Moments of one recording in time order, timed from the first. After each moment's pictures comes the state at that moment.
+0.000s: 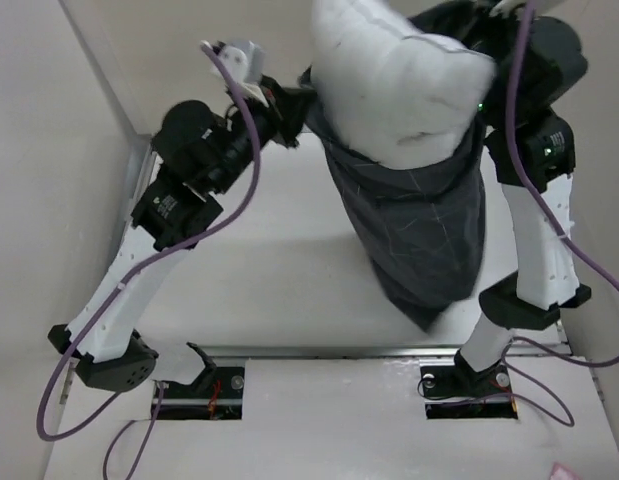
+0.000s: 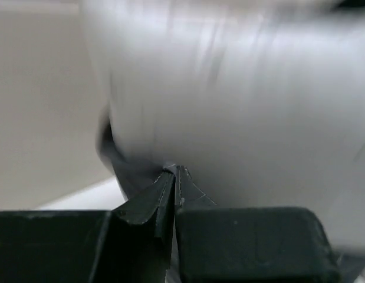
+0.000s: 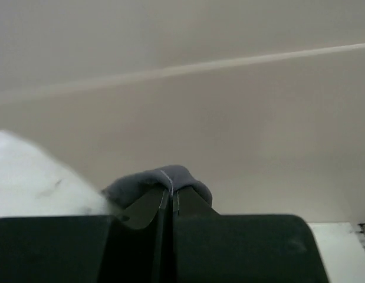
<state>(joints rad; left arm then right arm) -0.75 1.33 1.84 -0.32 -0.02 -0.19 0.51 1.73 2.68 -0.53 0.55 0.04</state>
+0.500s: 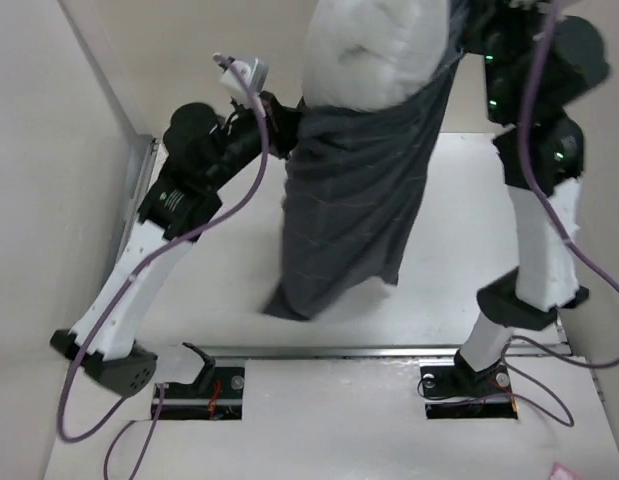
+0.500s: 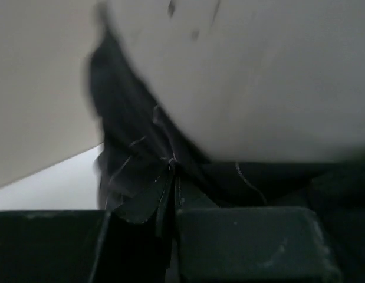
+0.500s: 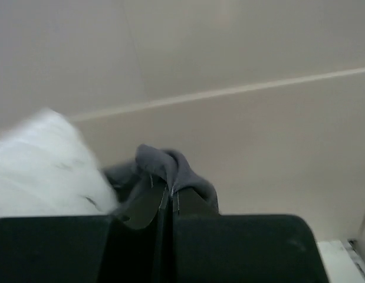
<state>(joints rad) -0.56 1.35 1.76 -0.33 0.14 -0.26 0.52 1.67 2.65 -0.50 0.50 0.00</state>
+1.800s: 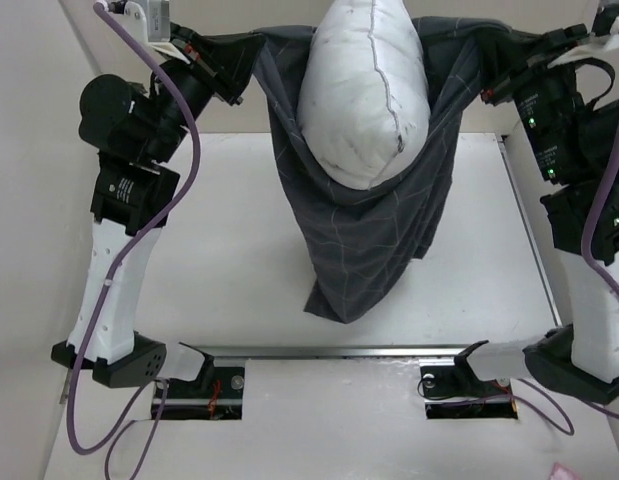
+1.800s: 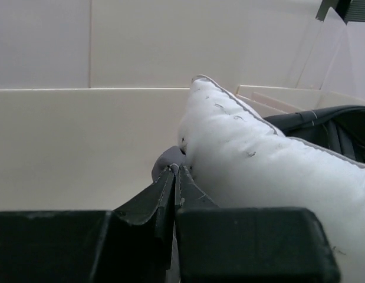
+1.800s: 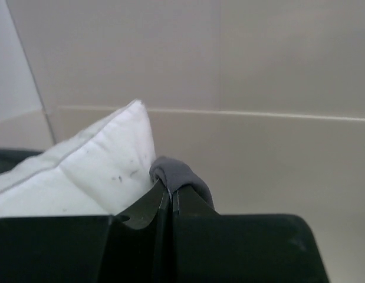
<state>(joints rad) -0.41 1.37 2.05 -0.18 0.27 -0.37 0.50 1.32 2.17 -0.37 0.14 -0.02</state>
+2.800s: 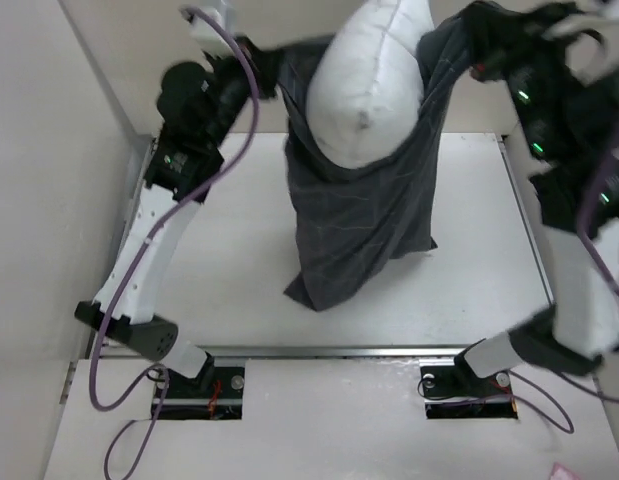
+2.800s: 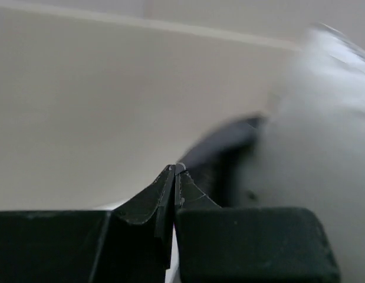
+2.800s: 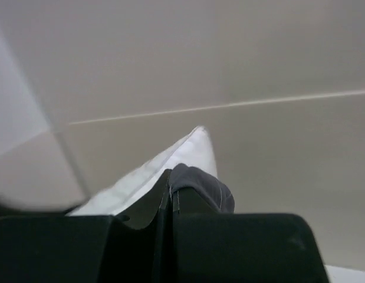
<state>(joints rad) -0.45 1.54 2.06 -0.19 -0.02 -0.28 0.51 1.39 2.30 -0.37 0.14 0.14</state>
